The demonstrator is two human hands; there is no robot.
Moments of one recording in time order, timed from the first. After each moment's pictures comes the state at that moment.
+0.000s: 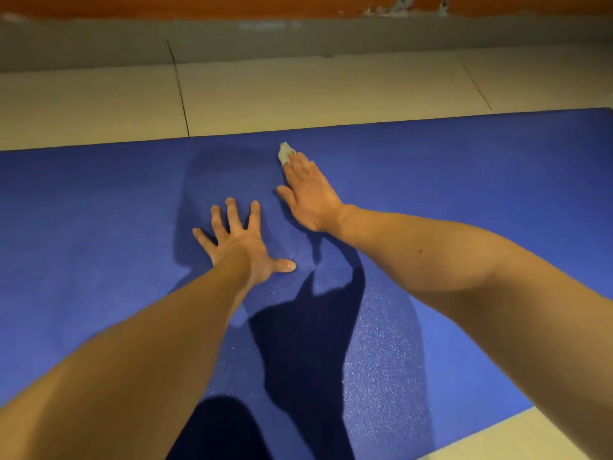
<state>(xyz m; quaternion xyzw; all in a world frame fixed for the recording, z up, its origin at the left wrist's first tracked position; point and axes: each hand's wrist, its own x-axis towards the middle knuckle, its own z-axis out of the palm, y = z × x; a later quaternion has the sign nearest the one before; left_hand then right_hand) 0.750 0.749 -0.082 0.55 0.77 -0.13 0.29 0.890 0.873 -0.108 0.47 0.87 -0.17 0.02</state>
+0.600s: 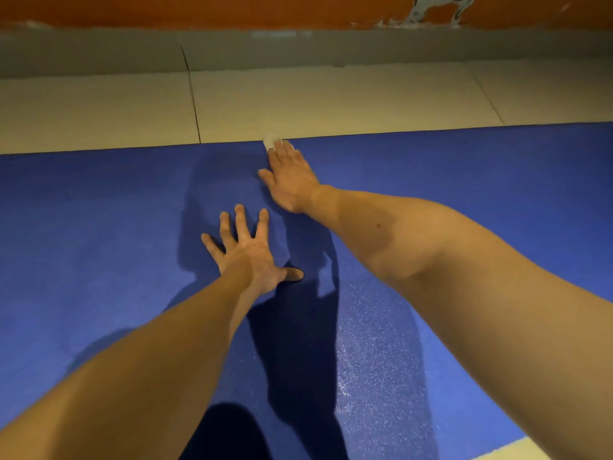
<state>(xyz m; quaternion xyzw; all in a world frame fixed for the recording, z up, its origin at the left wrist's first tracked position) 0.749 0.750 -0.085 0.55 0.77 -0.13 0.29 0.827 0.912 -0.100 0.47 0.86 -0.18 0.06</state>
